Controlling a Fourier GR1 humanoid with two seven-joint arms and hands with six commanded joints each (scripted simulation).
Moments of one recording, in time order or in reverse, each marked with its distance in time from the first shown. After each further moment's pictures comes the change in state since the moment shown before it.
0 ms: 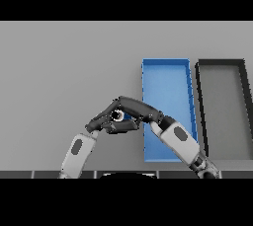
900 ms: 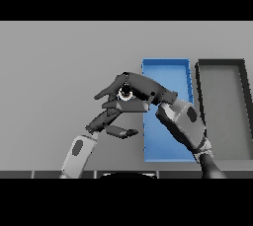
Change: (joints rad) left arm 0.018 -0.007 -0.001 0.016 -0.001 0.012 0.076; right arm -0.299 -0.005 -0.232 0.016 -0.412 -0.113 0.162
